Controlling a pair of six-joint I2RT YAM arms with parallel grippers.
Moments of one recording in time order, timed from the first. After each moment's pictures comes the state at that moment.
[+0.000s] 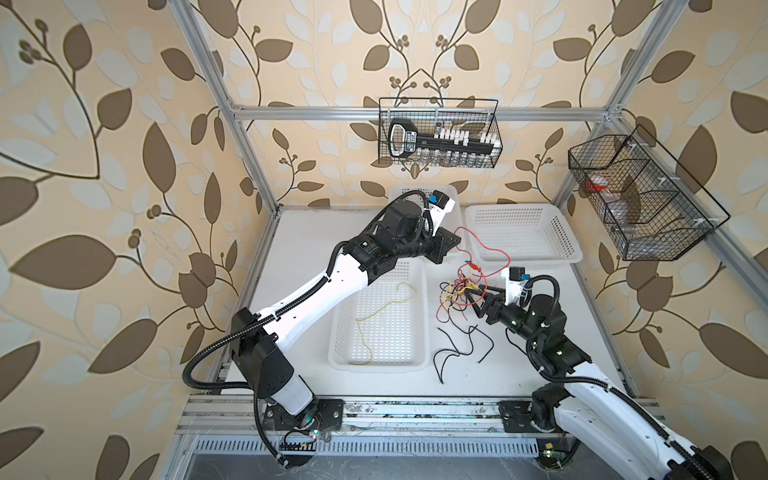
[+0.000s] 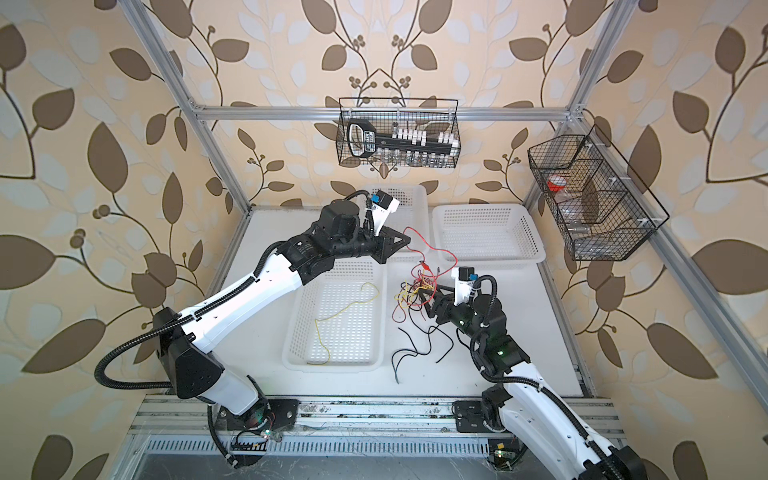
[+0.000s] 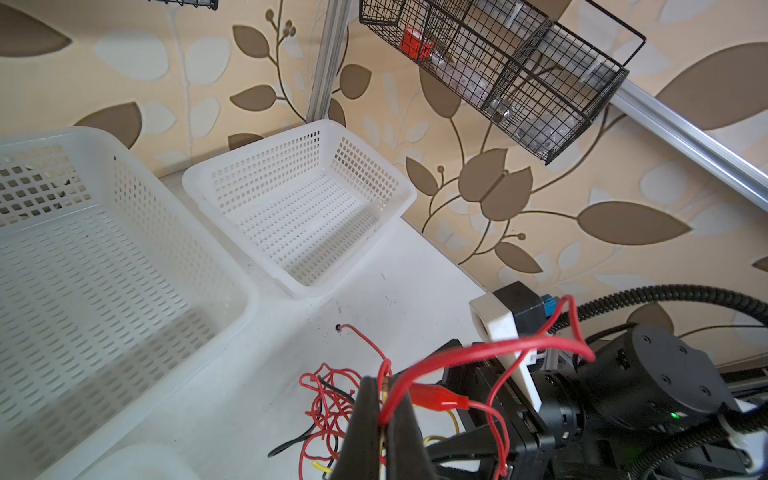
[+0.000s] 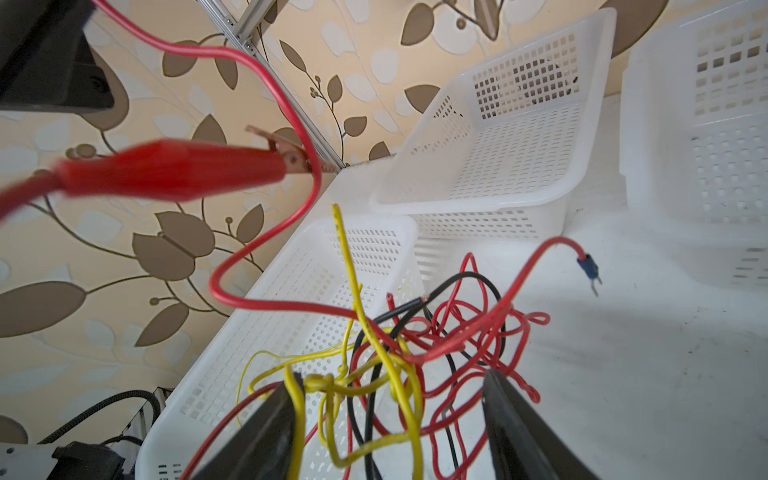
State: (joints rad) left arm -0.74 1.57 1.56 -0.34 0.36 -0.30; right arm 0.37 0.73 0.33 0.20 -0.24 0.49
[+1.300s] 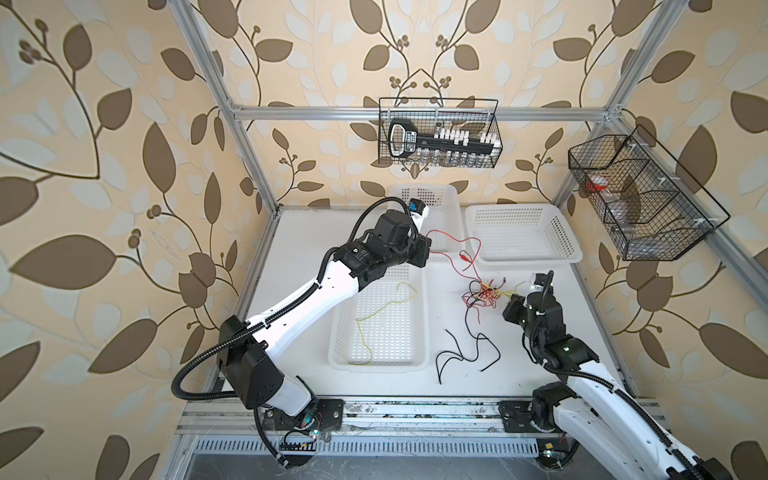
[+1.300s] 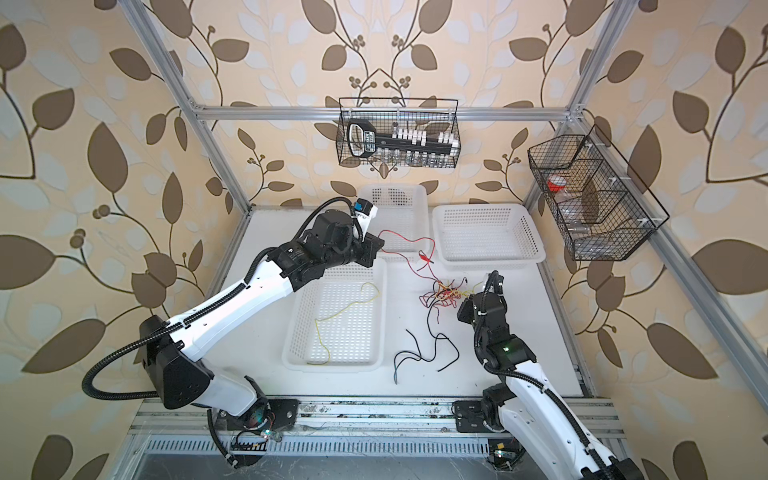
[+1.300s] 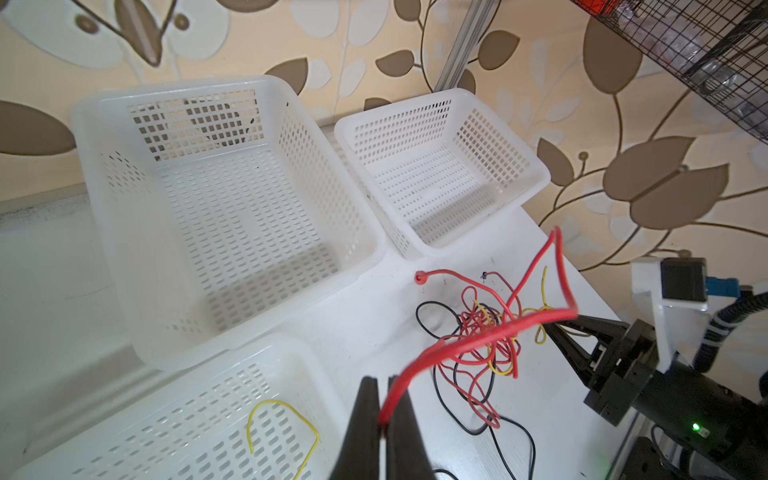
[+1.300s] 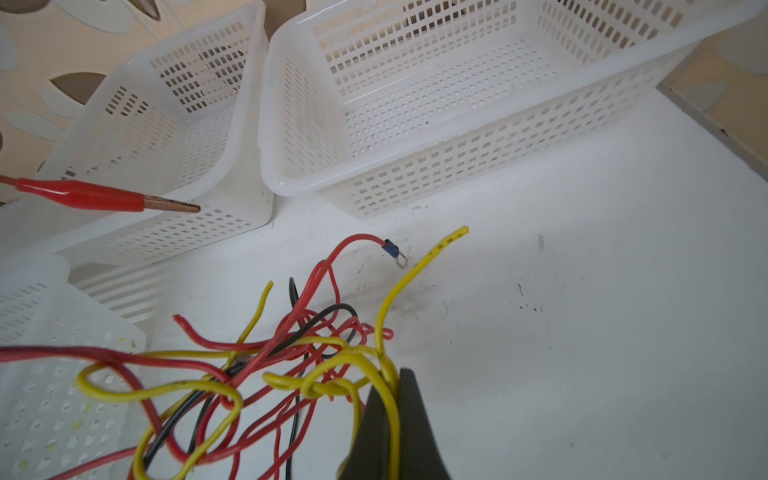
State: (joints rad) left arm -0.70 1.49 1.45 -0.46 0.04 -0.30; right arm 0.26 0.72 0.39 -0.24 0.32 0.48
